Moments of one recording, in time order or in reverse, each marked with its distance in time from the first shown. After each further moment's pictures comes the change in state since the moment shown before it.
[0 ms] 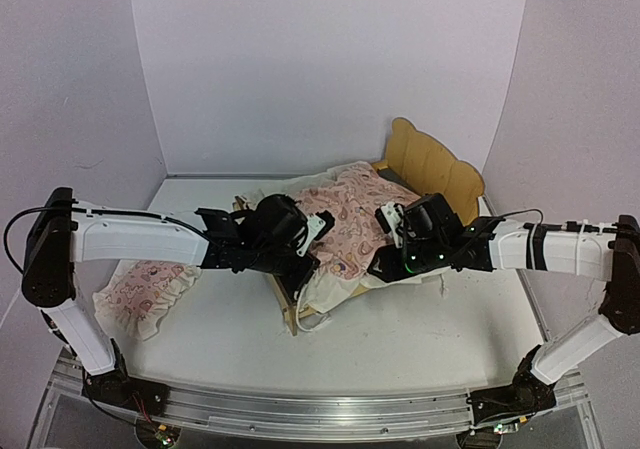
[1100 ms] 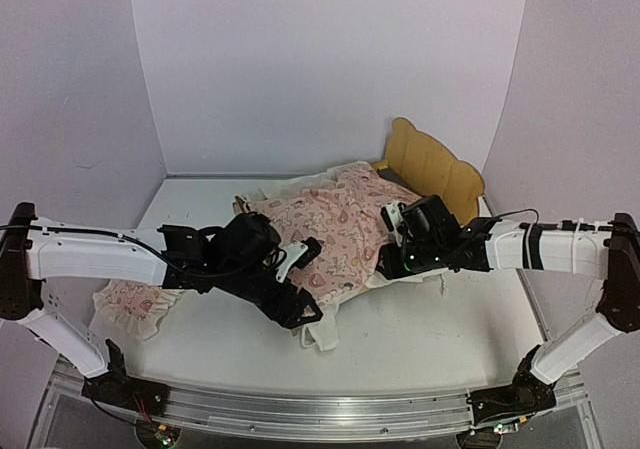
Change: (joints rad) left arm -0.059 -0.239 -0.220 -0.013 0.314 -0.232; right arm 0.000 0.021 0.002 -0.001 0.136 0.019
